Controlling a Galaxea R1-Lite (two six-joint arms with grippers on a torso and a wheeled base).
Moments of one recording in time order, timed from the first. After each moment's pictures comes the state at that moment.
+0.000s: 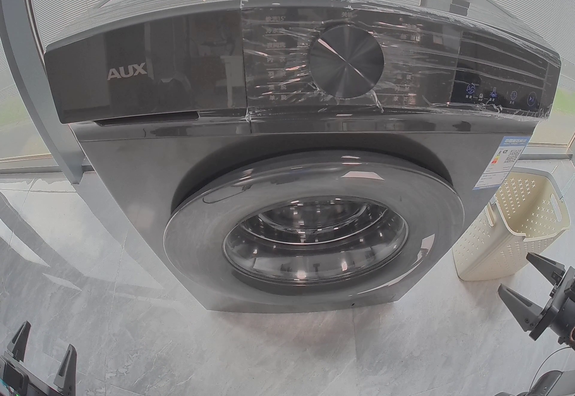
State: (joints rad) left arm 0.00 0.02 -0.02 0.00 0.01 0.00; right arm 0.32 0.80 -0.02 -0.72 0.10 0.06
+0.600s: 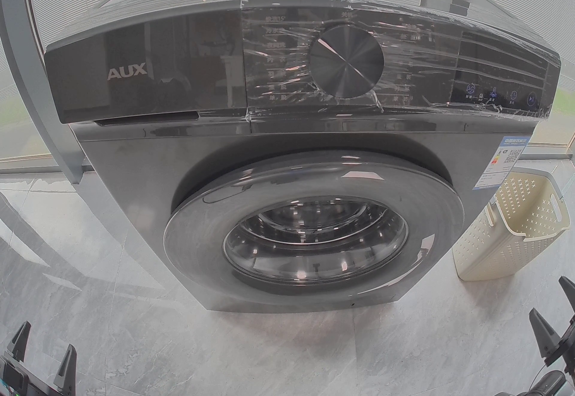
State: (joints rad) left arm 0.00 0.02 -0.02 0.00 0.01 0.00; right arm 0.15 0.32 -0.02 -0.34 0.11 0.02
